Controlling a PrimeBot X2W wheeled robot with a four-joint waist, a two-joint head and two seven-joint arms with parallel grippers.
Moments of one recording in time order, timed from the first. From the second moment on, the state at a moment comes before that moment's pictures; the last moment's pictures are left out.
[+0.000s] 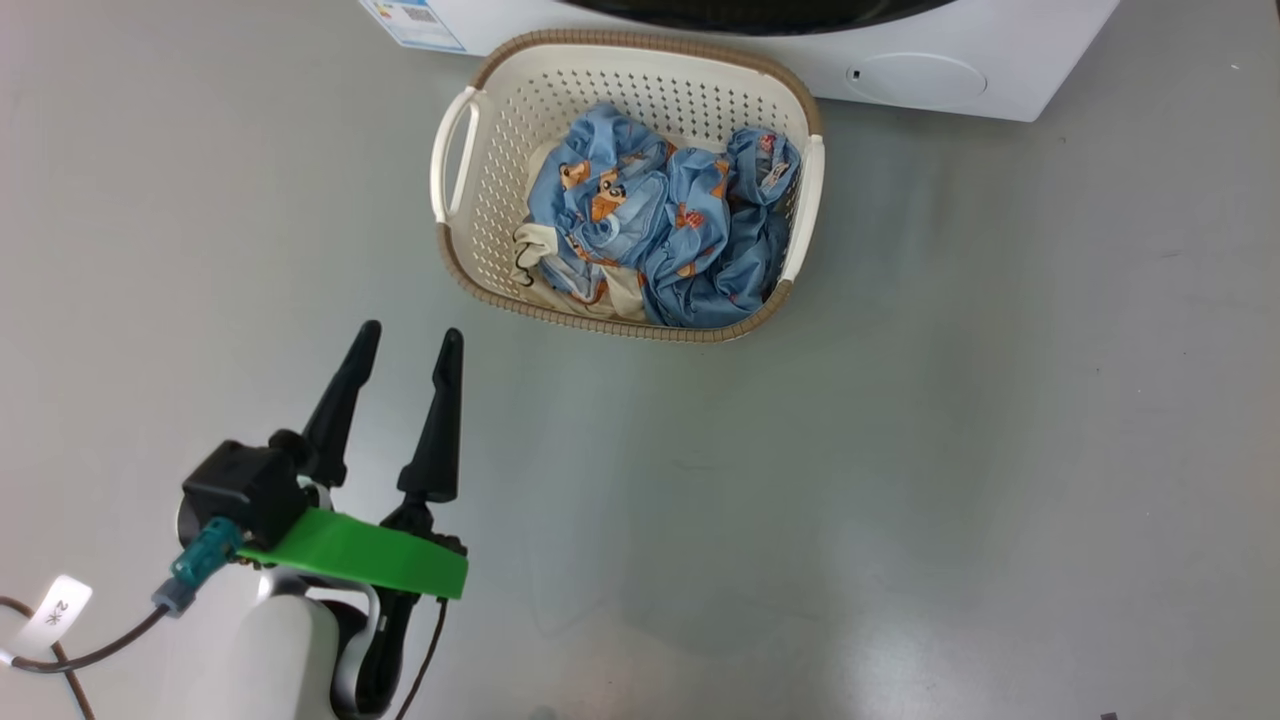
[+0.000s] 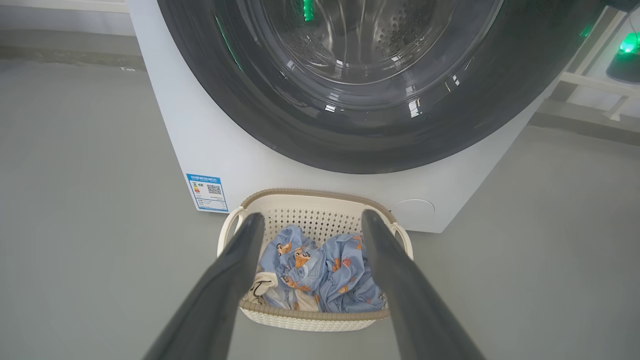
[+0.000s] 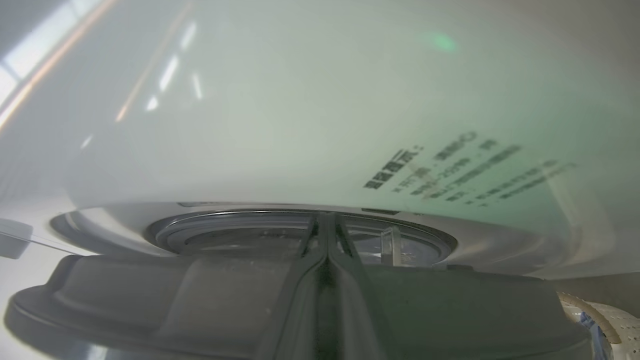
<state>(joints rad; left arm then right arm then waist) -0.33 0.03 -0.17 0.18 -0.33 -0.13 -0.26 -1.62 -0.21 -0.28 1.23 1.02 0.13 0.40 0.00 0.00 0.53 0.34</state>
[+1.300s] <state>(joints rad) -0.32 0.02 -0.13 0.13 -0.30 -0.12 -0.26 -1.31 -0.17 -0.27 0.94 1.09 0.13 0.94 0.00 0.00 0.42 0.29</state>
